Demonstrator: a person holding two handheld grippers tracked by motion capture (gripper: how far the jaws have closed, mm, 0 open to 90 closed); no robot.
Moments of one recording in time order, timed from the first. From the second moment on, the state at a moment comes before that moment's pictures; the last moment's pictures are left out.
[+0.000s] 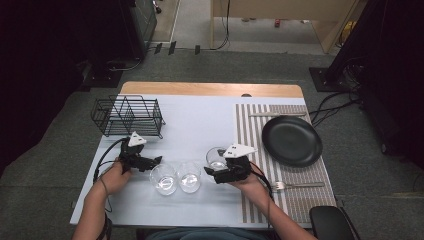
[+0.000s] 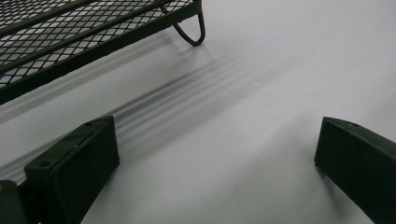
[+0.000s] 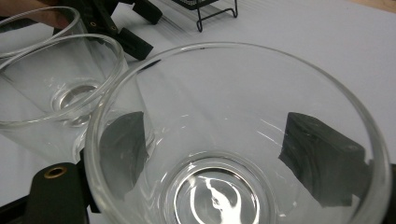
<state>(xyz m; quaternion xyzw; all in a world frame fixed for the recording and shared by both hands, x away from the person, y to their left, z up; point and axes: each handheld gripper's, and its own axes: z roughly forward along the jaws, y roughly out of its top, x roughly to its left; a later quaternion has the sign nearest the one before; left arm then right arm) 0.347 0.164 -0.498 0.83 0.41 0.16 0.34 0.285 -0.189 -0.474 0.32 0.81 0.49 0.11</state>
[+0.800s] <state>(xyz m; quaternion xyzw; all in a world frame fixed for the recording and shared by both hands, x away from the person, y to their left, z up) 0.347 0.165 -0.498 0.83 0.41 0.16 0.34 0.290 -0.188 -0.475 0.32 0.81 0.48 0.11</state>
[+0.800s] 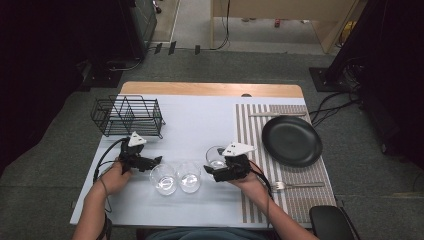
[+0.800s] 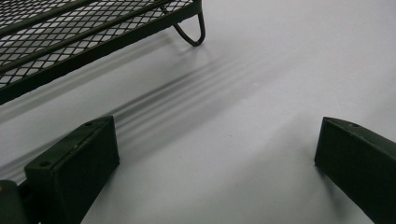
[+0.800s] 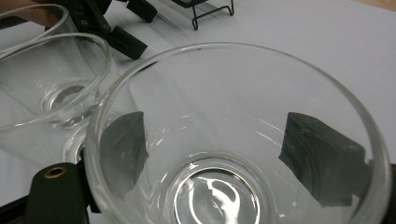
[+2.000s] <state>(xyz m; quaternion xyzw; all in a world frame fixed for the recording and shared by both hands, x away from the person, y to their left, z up) 0.347 0.165 -0.498 0.83 0.41 0.16 0.34 0.305 -0.195 -0.472 0.33 0.80 0.48 0.12</state>
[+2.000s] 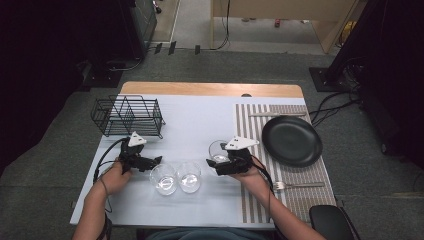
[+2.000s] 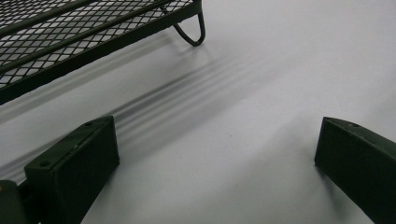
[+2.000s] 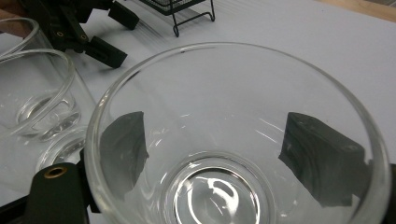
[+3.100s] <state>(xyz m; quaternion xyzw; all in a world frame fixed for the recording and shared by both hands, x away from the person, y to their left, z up) 0.347 0.164 -0.498 0.83 0.41 0.16 0.34 0.319 -0.199 -0.469 0.34 0.80 0.48 0.13</state>
